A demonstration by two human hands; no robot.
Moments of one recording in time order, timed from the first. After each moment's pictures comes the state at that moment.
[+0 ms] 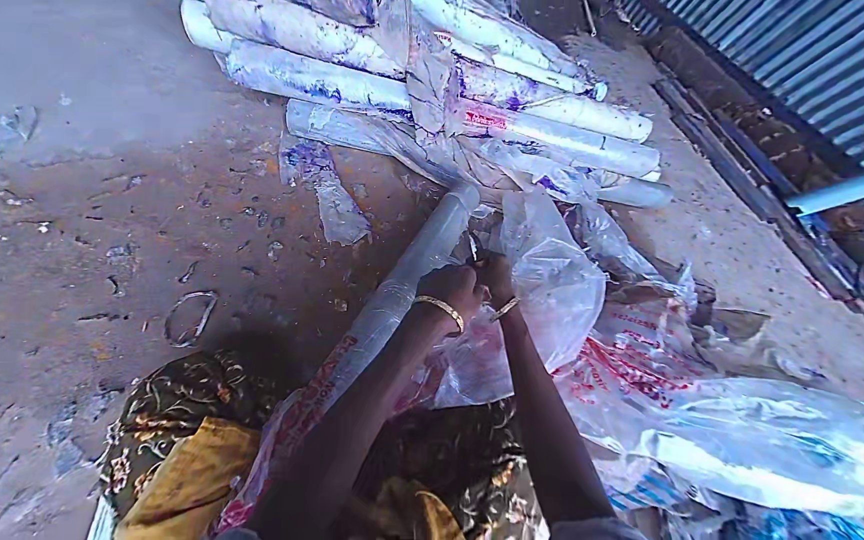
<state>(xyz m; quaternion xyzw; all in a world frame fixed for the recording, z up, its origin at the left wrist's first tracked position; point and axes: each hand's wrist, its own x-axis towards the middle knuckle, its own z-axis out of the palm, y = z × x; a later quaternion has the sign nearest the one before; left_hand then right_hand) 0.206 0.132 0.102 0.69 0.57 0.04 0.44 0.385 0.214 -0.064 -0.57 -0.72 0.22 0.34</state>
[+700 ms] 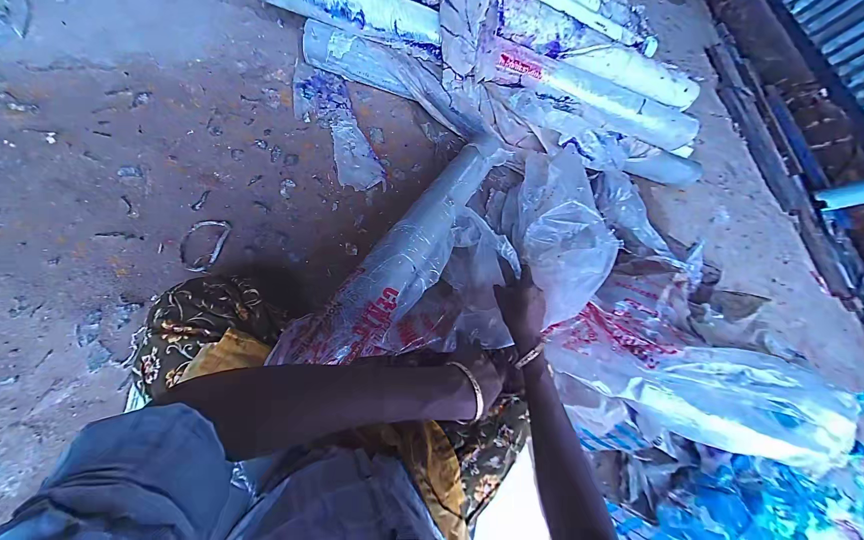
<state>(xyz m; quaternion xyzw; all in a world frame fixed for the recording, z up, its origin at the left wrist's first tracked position) 0.254 0.002 0.069 0.83 0.32 -0.24 0.38 0.381 0.079 0.009 -0.80 -0.58 0.17 0.02</state>
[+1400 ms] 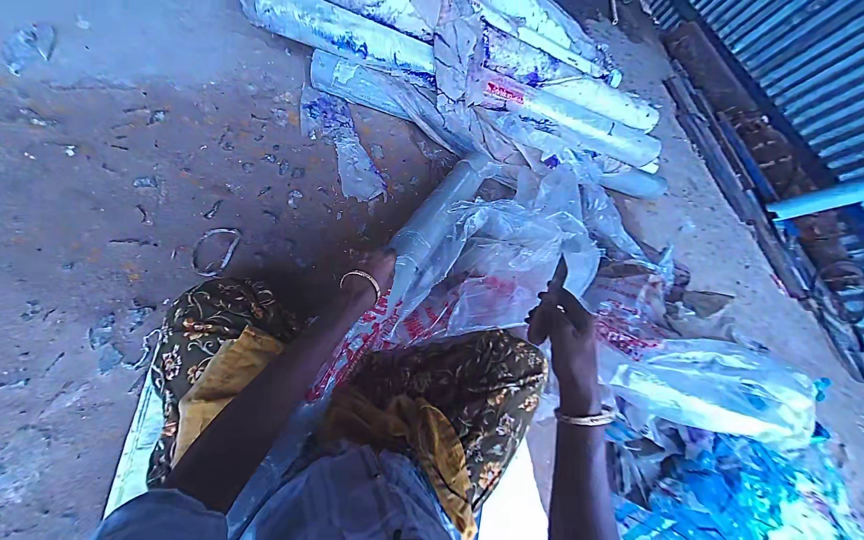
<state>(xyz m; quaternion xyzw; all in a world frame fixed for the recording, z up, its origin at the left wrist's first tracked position) 0.114 0.054 0.026 0.68 0.65 0.01 0.35 0.388 0.004 0.076 -0.68 -0.50 0.35 0.41</state>
